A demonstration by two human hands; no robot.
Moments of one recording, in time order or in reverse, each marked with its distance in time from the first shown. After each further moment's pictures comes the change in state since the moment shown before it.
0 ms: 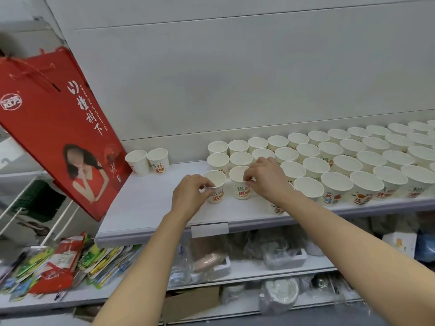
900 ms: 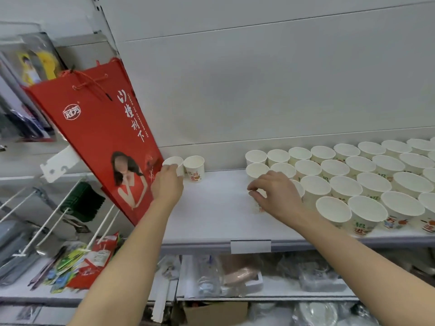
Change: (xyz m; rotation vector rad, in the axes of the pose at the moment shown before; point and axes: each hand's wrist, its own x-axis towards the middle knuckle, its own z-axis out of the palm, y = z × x) left_hand 0.059 -0.137 -0.076 0.314 0.186 -0.319; right_hand 0.032 -0.068 0.026 0.235 0.234 -0.111
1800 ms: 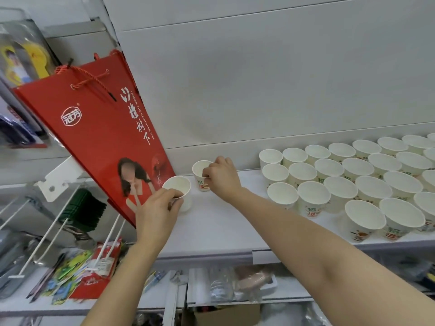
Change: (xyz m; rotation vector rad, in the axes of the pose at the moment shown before) left_hand -0.053 -0.054 -0.038 -0.184 0.163 0.280; right_hand 0.127 -0.066 0.146 -0.051 -0.181 0.038
